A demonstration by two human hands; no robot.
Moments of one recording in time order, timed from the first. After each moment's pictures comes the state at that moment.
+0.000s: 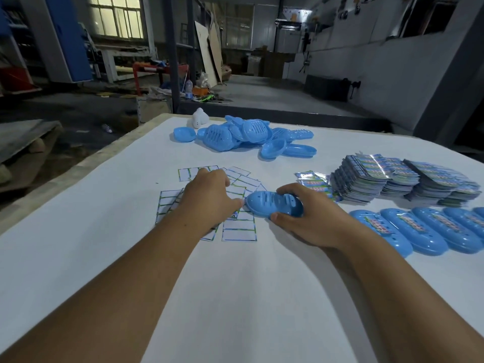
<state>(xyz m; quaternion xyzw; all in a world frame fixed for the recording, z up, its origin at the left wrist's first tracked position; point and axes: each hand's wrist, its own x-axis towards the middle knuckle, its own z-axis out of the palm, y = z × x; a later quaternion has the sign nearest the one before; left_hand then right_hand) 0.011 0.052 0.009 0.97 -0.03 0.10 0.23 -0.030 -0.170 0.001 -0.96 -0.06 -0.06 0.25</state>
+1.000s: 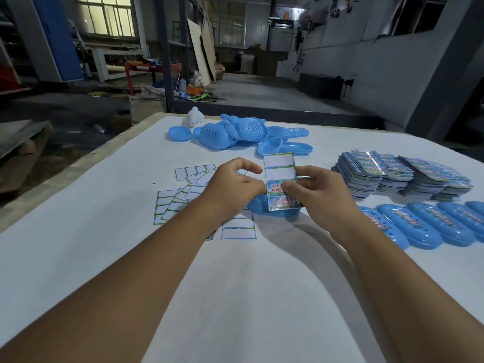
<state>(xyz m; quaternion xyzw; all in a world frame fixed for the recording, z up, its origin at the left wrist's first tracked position) 0.001 0.026 0.020 0.79 -0.12 0.00 0.59 -0.035 -0.153 0.018 -0.77 -0.04 -0.14 0.62</state>
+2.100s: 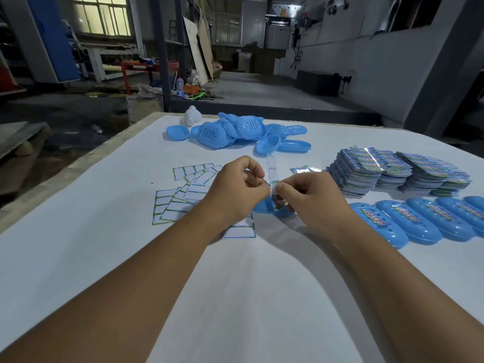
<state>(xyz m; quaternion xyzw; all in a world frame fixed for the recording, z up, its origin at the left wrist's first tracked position) 0.008 0.018 0.005 0.79 -0.19 0.08 0.58 -0.034 -0.148 0.013 -0.88 -0.04 -0.18 0.44</state>
